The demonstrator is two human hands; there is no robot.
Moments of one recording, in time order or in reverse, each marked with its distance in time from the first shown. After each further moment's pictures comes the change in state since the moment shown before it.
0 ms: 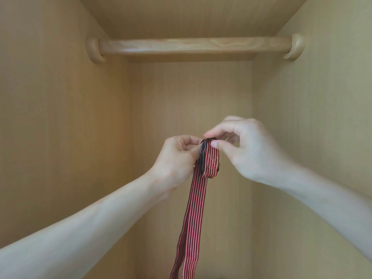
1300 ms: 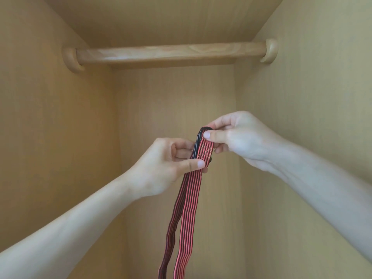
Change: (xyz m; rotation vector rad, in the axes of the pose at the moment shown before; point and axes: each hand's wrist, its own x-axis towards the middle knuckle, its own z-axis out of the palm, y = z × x) left_hand 0.006 0.005 -0.013 0.200 -0.298 0.200; right_hand 0.017 0.000 -0.027 0.372 -0.007 0.525
